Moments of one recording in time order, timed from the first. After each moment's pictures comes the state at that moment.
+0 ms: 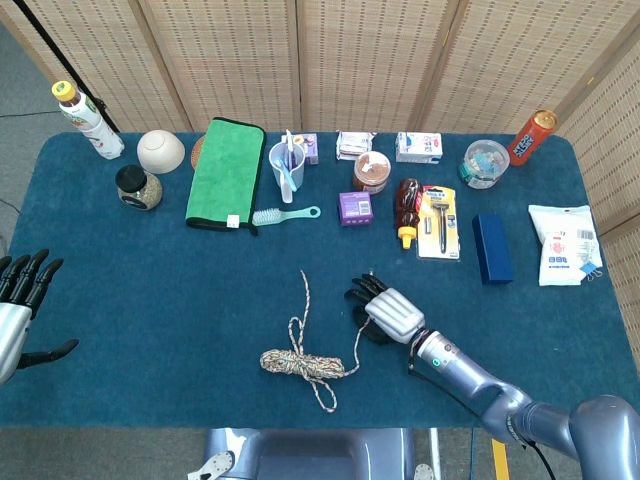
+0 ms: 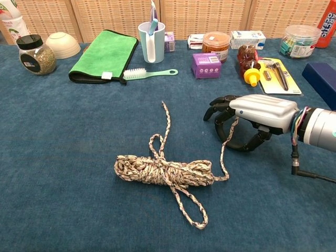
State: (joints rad) left arm -0.14 -0.82 -0.04 -1.95 1.54 1.45 0.26; right arm 0.73 -1.67 -0.05 -1.06 -1.67 1.04 0.33
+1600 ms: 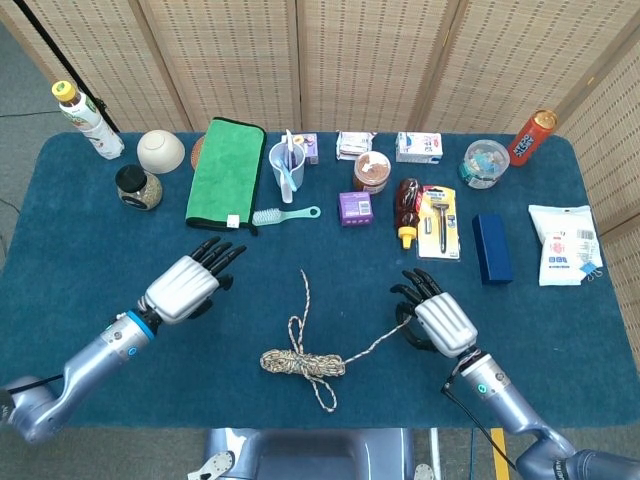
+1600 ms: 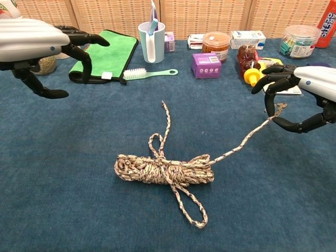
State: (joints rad) left arm -0.68 -1.20 -0.14 -1.65 1.58 0.87 0.24; right arm 0.52 -1.45 -0.02 -1.41 -1.59 1.25 0.11
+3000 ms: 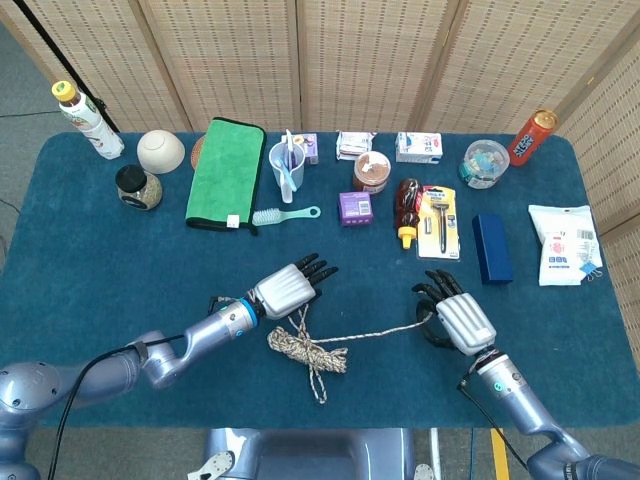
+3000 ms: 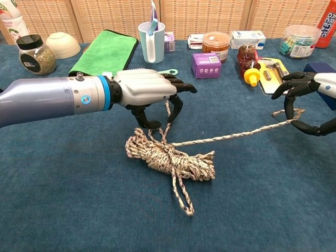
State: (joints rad) left arm -1.03 -1.71 -0.10 -1.13 1.59 0.70 0.09; right arm 0.47 -1.45 -0.01 -1.32 -1.58 1.22 0.20
